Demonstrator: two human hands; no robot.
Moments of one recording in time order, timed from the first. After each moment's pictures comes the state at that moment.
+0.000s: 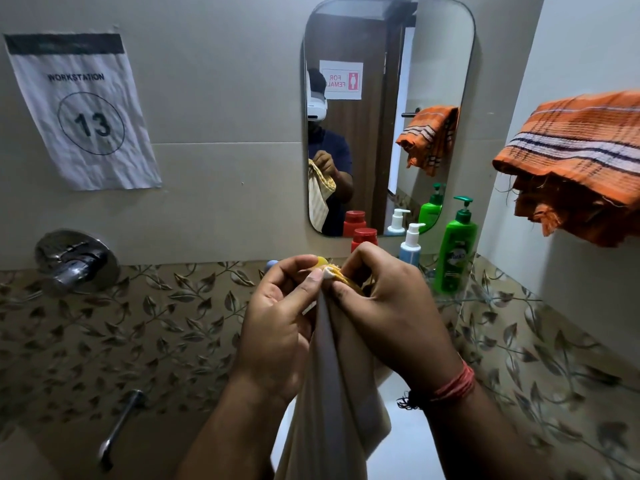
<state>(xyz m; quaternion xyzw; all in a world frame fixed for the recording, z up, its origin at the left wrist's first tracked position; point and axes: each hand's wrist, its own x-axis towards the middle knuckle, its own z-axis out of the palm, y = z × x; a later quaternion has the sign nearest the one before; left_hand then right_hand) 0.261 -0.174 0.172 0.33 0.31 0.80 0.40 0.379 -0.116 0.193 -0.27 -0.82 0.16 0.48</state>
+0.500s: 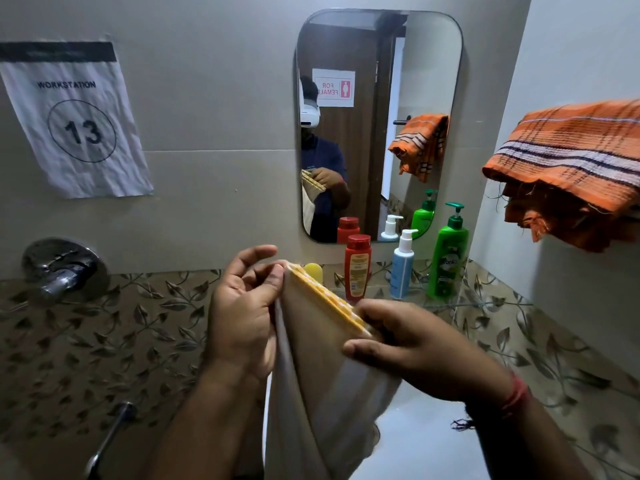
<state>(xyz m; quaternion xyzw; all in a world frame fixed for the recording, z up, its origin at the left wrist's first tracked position) 0.226 -0.159 0.176 0.31 0.37 0.83 0.29 0.426 -0.099 0.186 -0.18 -0.92 0.27 0.21</state>
